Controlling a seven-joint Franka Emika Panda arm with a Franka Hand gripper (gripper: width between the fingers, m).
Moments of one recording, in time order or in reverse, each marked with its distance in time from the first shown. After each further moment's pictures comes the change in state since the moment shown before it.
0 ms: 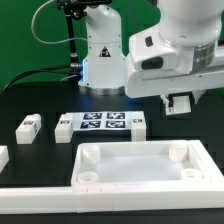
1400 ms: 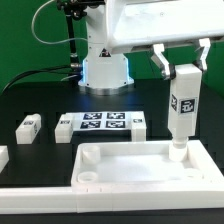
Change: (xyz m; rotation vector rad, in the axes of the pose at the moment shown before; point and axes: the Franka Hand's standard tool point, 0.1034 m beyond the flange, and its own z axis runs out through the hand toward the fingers) arm 0.073 0.021 -0.107 -0.074 0.925 -0.188
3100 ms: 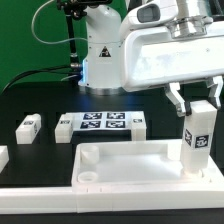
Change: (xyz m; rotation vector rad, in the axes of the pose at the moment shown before) arm -0.016 -0.018 0.051 0.014 0.012 -0.039
